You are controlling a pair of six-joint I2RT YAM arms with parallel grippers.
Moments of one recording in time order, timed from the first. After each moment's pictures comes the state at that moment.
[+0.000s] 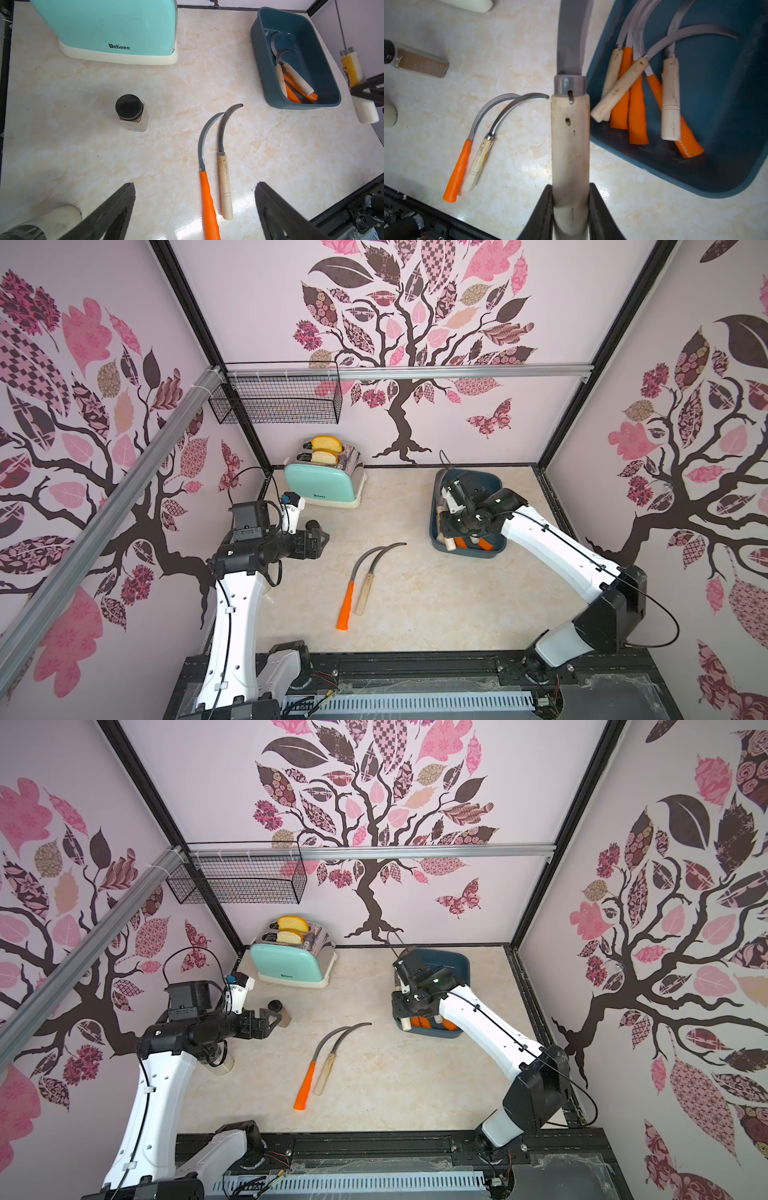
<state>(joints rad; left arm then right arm) 0.15 1.00 1.13 -1.00 0.47 0.19 0.55 1.56 1.47 -0.97 -0.01 0.39</state>
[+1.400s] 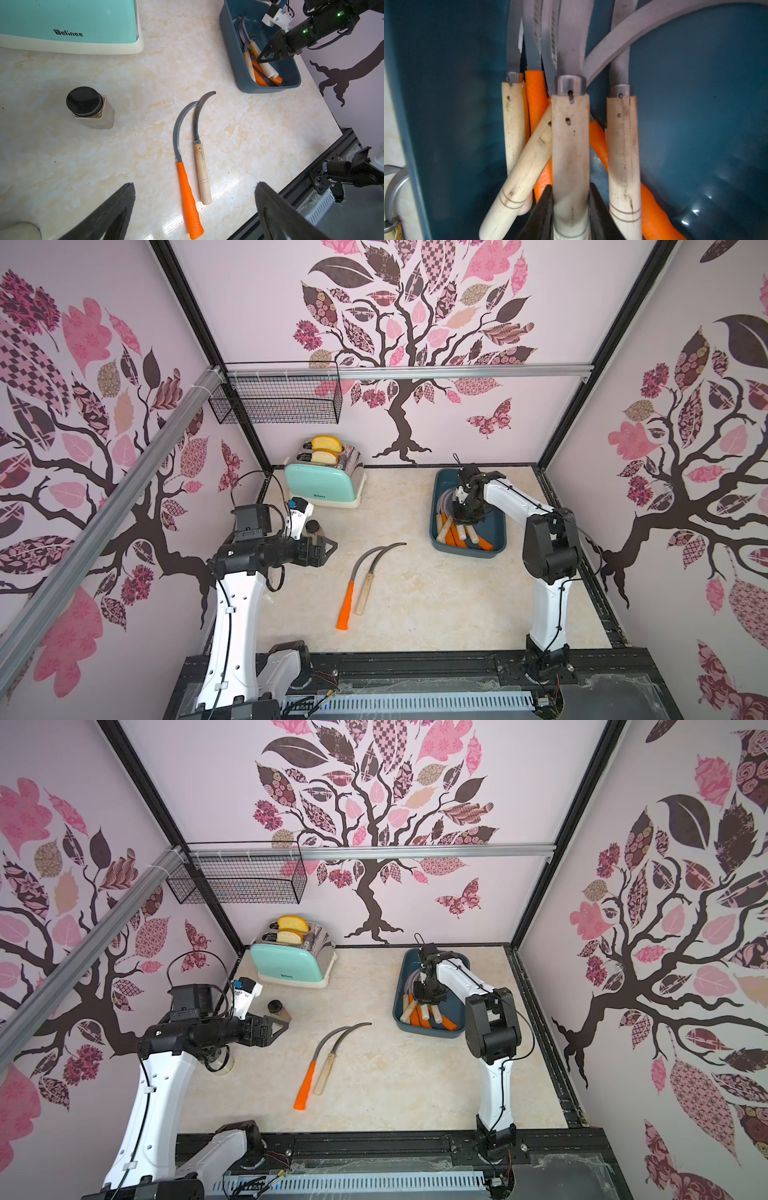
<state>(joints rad) 0.15 1.00 1.12 -1.09 0.61 0.26 0.27 2.09 1.70 -0.97 -0.08 0.26</state>
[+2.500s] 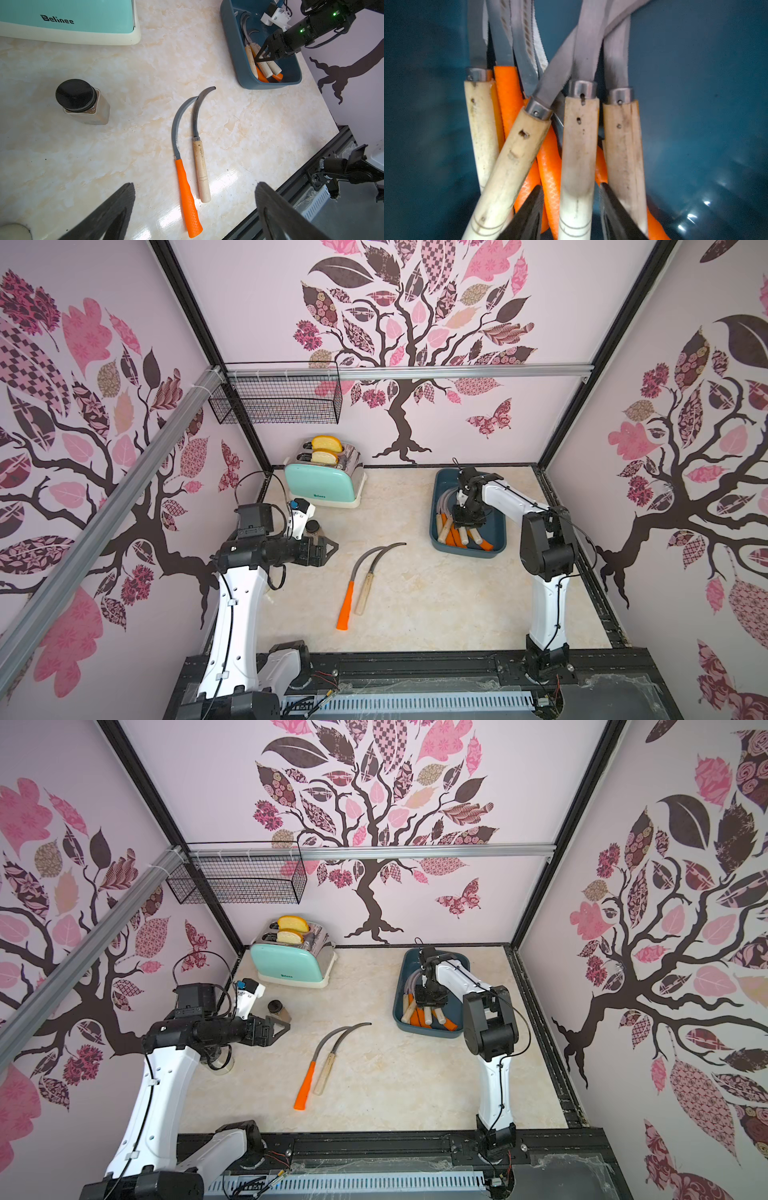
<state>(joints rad) 0.15 1.03 1.11 -1.09 0.62 0.26 0.26 2.11 1.70 -0.97 -0.05 0.25</state>
